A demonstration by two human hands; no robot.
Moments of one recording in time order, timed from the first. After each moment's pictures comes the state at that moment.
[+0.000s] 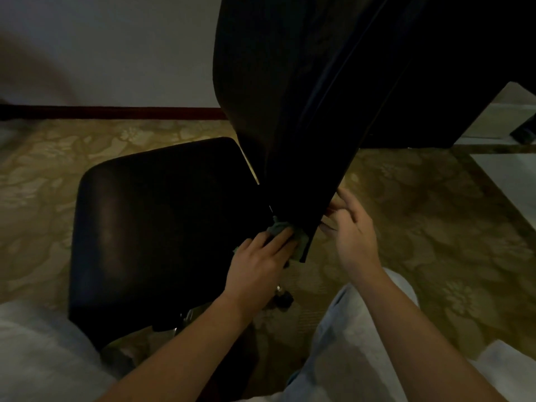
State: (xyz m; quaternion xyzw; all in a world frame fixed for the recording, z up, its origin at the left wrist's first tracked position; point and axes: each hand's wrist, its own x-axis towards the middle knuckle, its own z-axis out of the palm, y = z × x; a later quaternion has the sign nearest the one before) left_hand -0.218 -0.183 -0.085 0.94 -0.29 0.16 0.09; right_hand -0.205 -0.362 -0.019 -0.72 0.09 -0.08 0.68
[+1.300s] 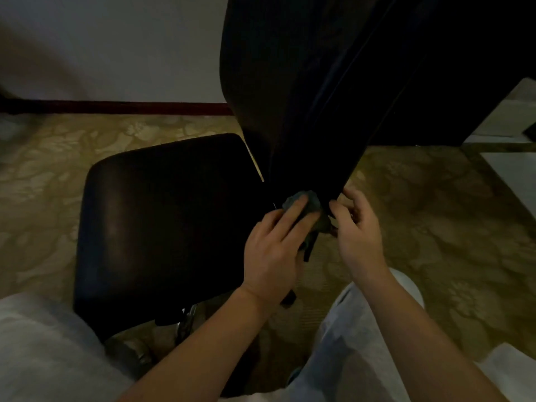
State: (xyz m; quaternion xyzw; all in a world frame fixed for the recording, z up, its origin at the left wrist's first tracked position) left_hand -0.217 -0.209 -0.053 0.89 -0.23 0.29 0.26; right_hand -0.205 -0.358 -0.016 -0.72 0.09 -0.10 0.68
